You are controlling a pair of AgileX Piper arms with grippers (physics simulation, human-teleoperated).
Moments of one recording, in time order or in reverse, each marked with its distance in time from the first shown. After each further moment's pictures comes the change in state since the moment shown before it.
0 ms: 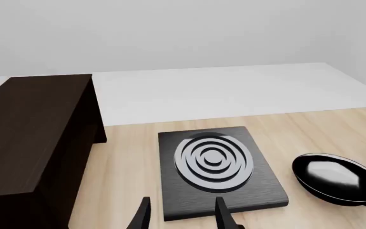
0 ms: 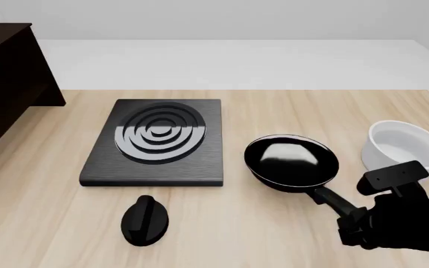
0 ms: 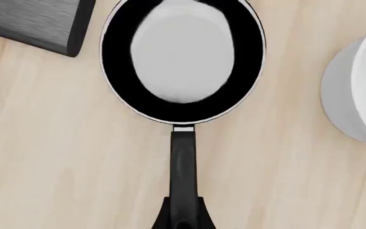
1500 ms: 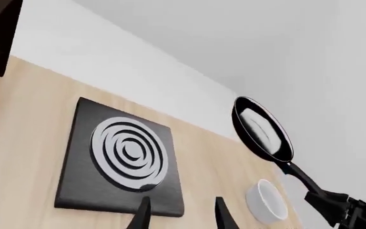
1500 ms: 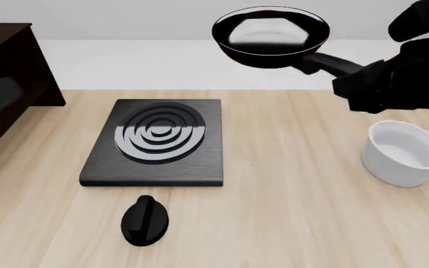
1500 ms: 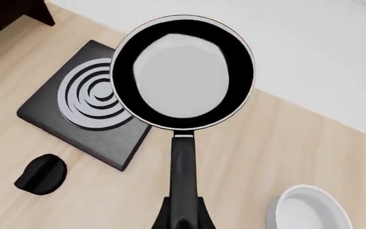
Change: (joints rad) left arm -0.176 0.247 -0.071 -0.127 -0.634; right arm 0.055 0.022 -0.581 0.080 -0.152
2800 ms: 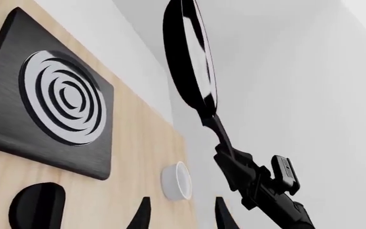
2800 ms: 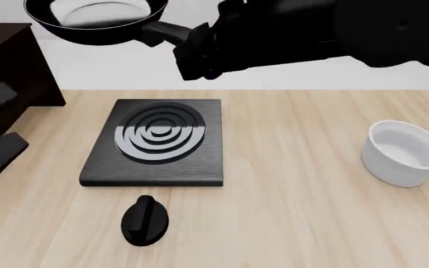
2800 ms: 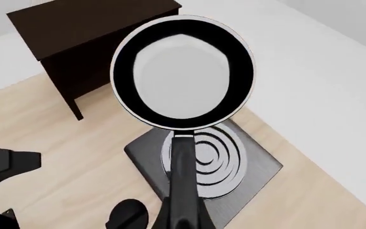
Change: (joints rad) left arm -0.179 -0.082 0.046 -0.014 -0.499; right arm 0.441 0.454 -0.391 -0.177 0.024
